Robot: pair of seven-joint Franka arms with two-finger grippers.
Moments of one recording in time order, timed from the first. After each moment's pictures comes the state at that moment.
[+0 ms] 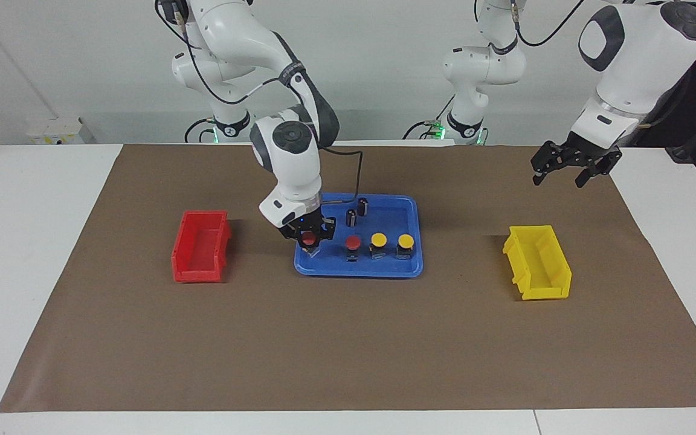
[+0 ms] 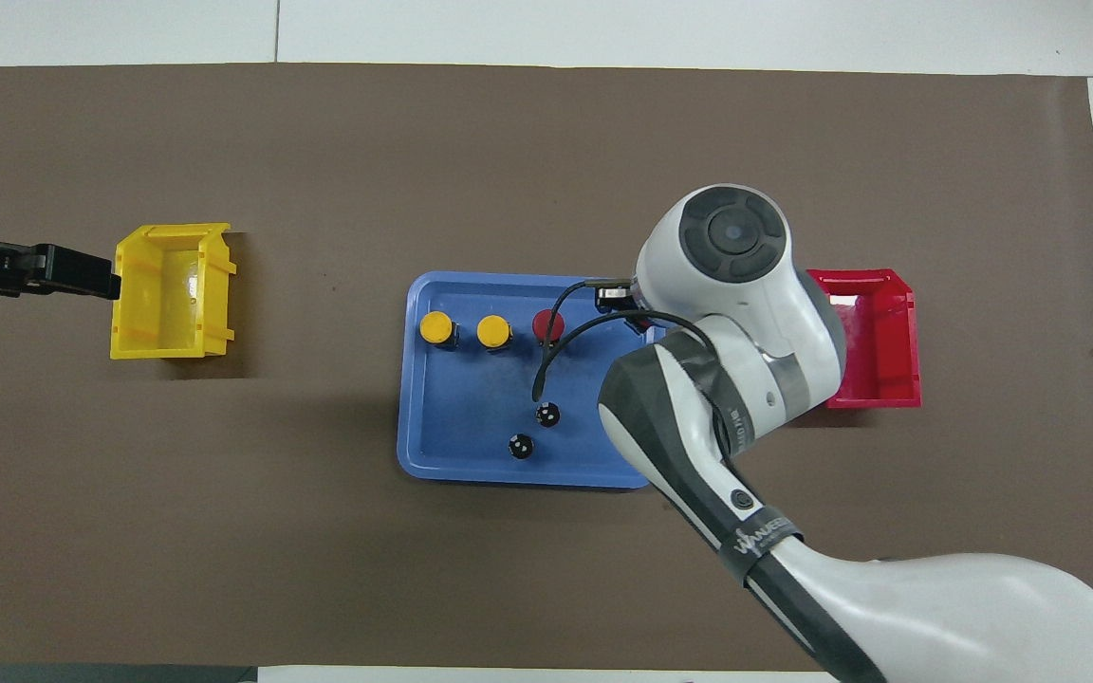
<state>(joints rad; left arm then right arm) -0.17 -0.05 0.07 -1.74 -0.05 1.71 0.04 0.37 0.25 0.04 -1.75 -0.02 2.03 0.47</state>
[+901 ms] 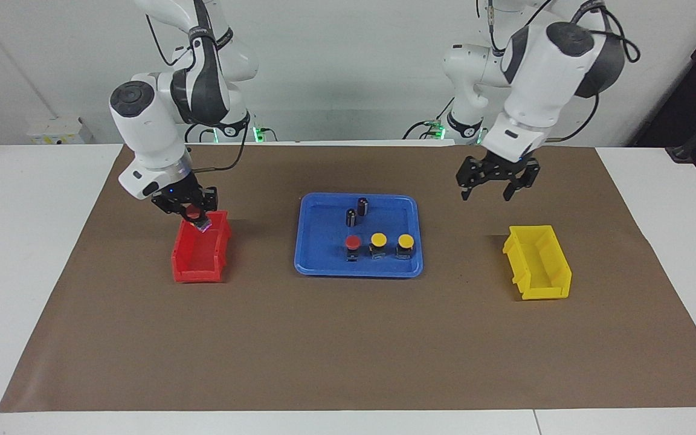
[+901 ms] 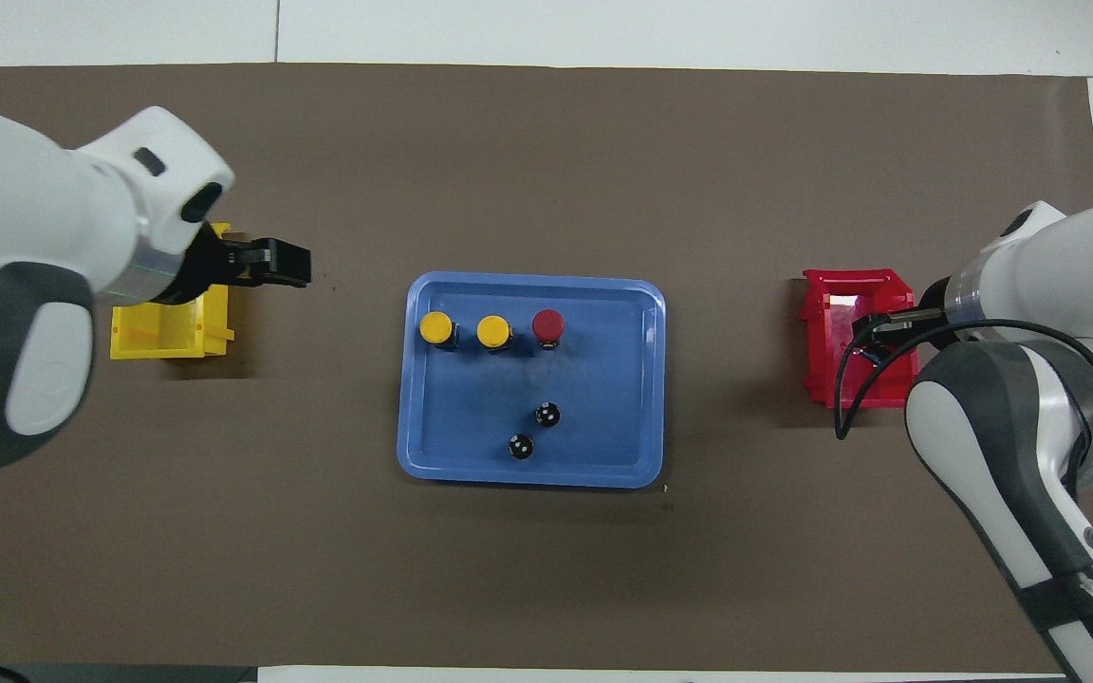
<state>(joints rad) -0.46 0.06 0.04 -1.79 -0.05 1.94 -0.32 0.01 -0.05 0.04 -2.14 -0.02 2.09 0.00</state>
